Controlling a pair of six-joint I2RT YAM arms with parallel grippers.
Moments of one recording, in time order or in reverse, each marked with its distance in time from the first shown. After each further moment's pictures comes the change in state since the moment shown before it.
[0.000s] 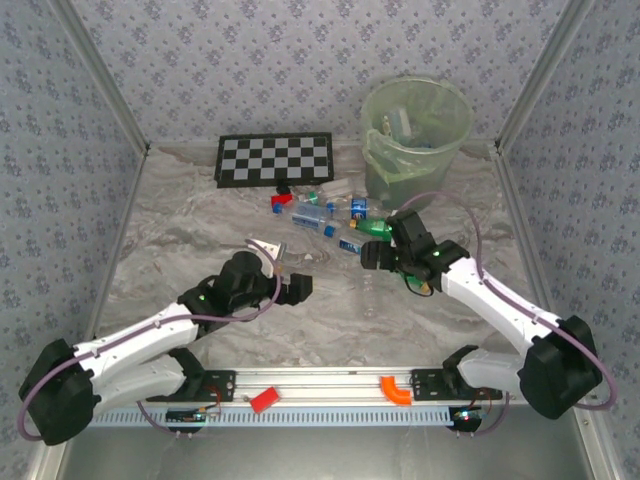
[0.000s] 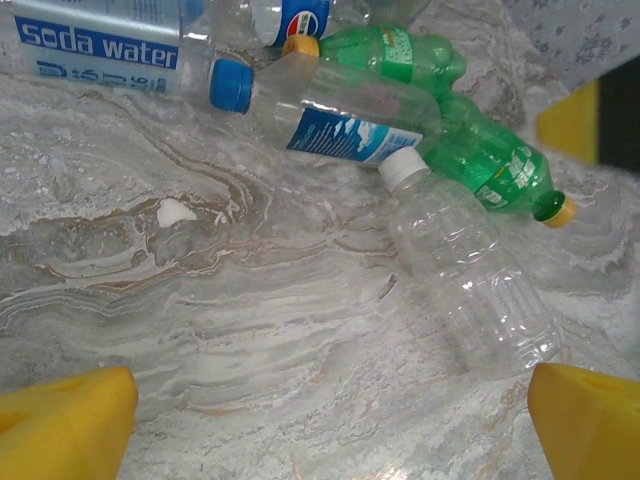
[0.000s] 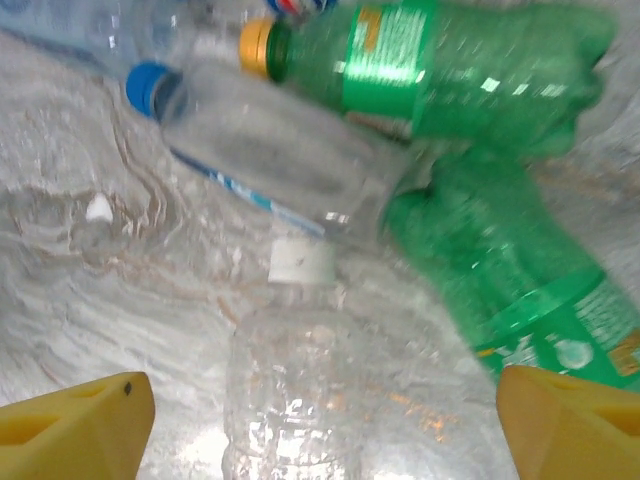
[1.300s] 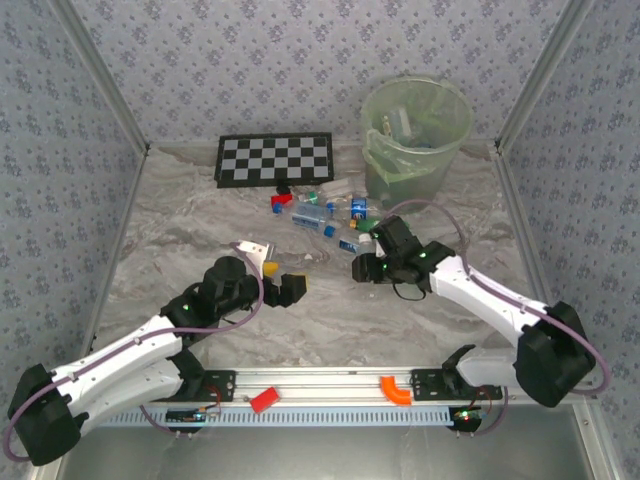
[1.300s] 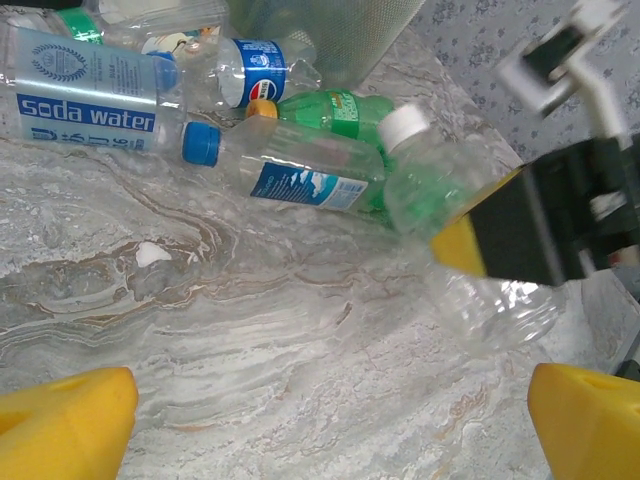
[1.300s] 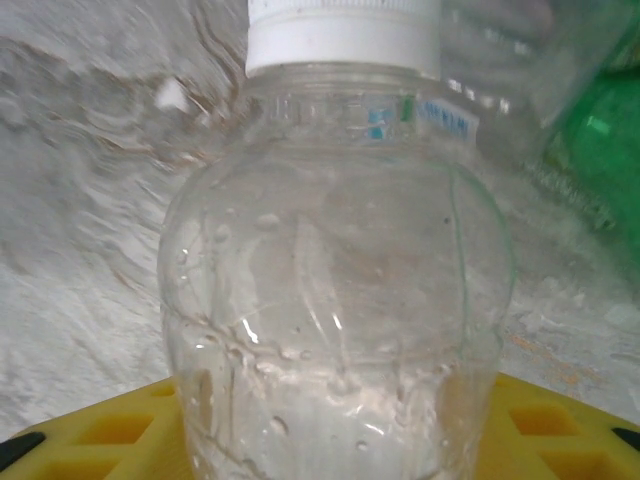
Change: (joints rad) left arm 0.000 -0.158 -0.026 -0.016 0.009 0.002; right arm 0.072 0.036 0.022 -0.015 -0.138 0.030
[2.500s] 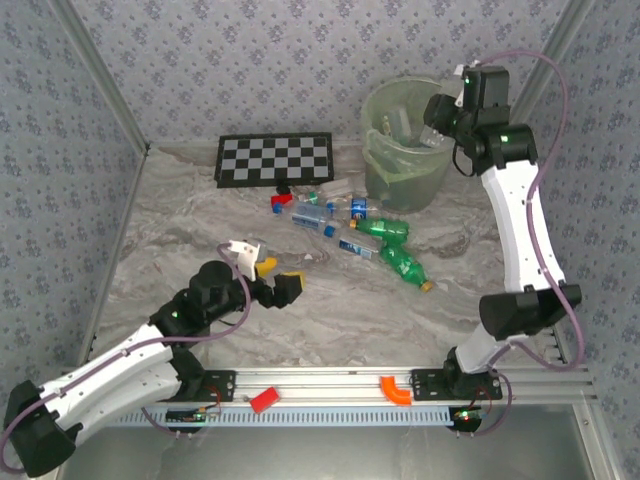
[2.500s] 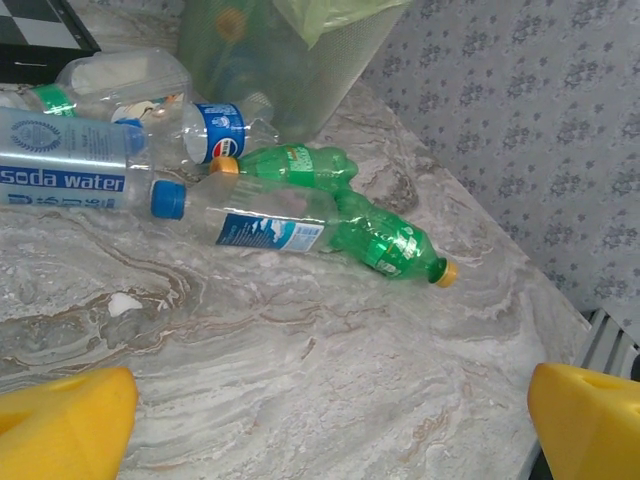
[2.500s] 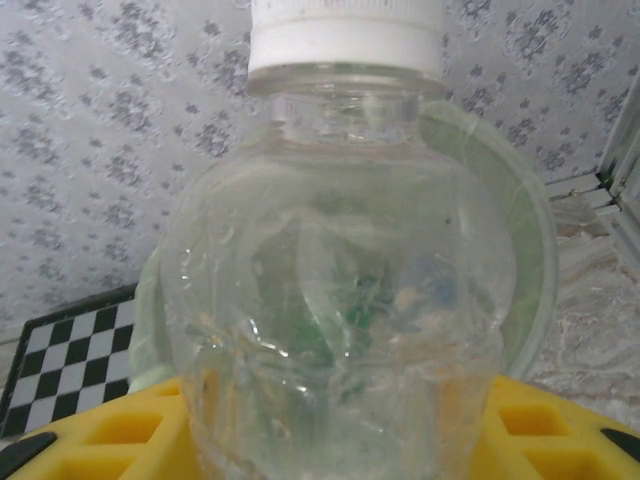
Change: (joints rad) left arm 0.000 -0.115 -0.015 0.027 0.034 0.015; right arm -0.497 0.415 1.205 -0.291 0.191 -0.185
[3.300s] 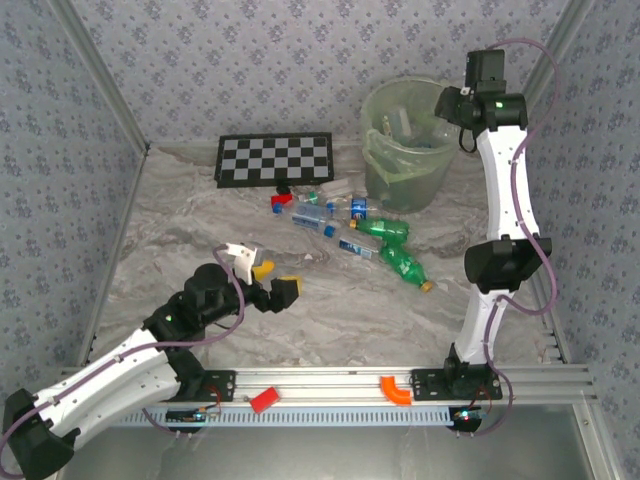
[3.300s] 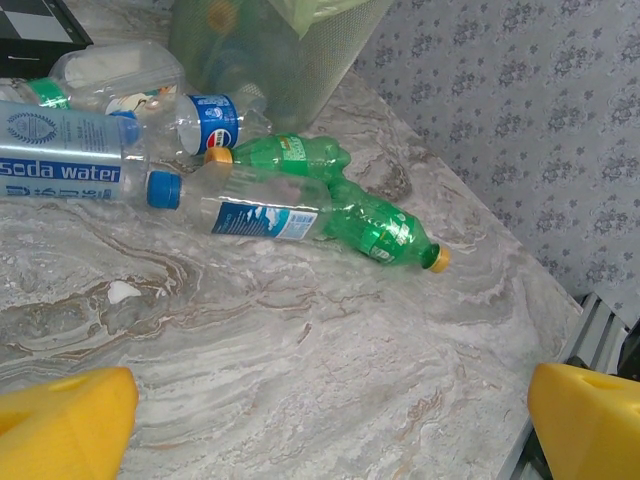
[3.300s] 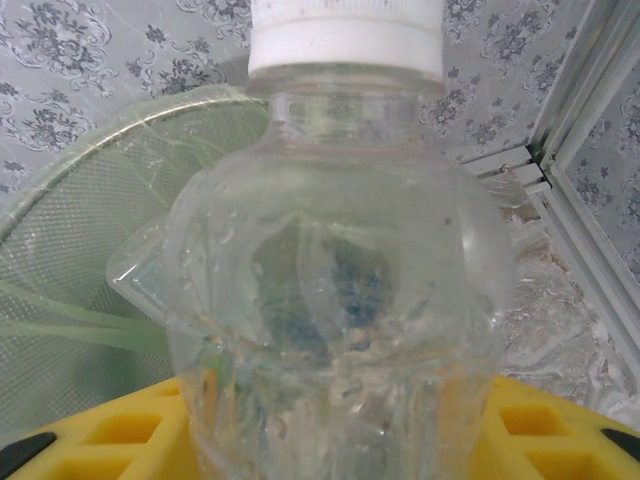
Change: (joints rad) left arm 0.000 -0.053 0.001 -0.066 0.013 0.015; right arm -0.094 0.334 0.362 -0.194 0.023 -0.053
